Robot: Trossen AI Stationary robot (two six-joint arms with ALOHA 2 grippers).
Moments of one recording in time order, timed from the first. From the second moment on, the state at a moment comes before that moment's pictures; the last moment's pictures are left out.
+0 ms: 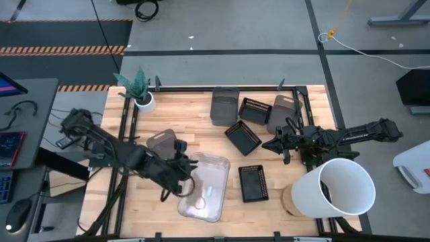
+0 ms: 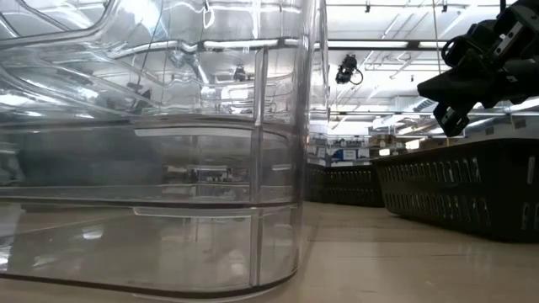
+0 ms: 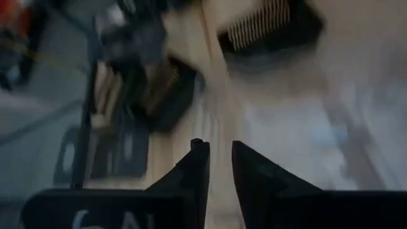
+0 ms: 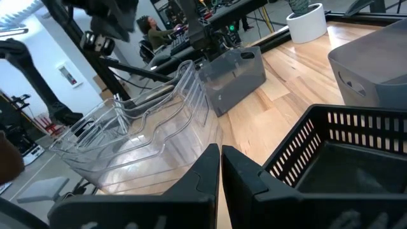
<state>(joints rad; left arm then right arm) -0.53 1.41 1.25 -0.63 -0.64 0.06 0.05 0.39 0.01 0.28 0.01 0.47</state>
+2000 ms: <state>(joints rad) -0.21 0.61 0.42 0.07 -0.41 0.25 0.04 0.39 0.01 0.64 0.38 0.38</state>
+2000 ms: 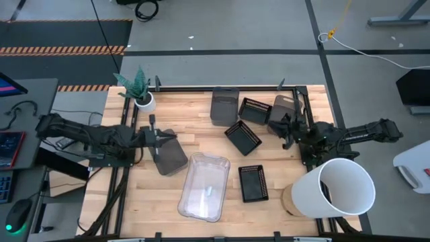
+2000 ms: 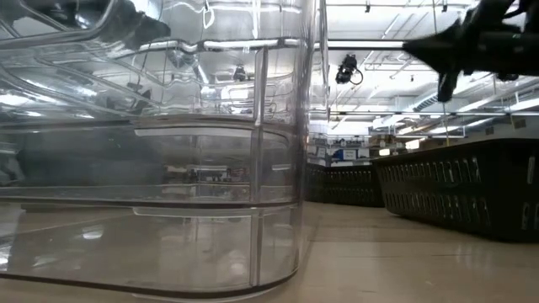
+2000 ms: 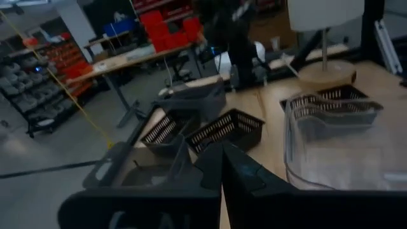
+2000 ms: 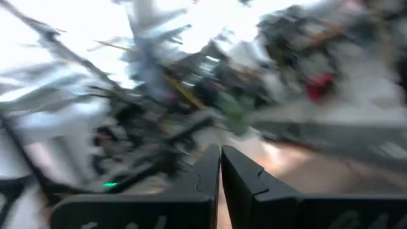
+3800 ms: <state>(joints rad) -0.21 0.37 0.42 0.04 -0.19 0.16 -0.30 1.31 0.86 -1.18 0.21 0.27</state>
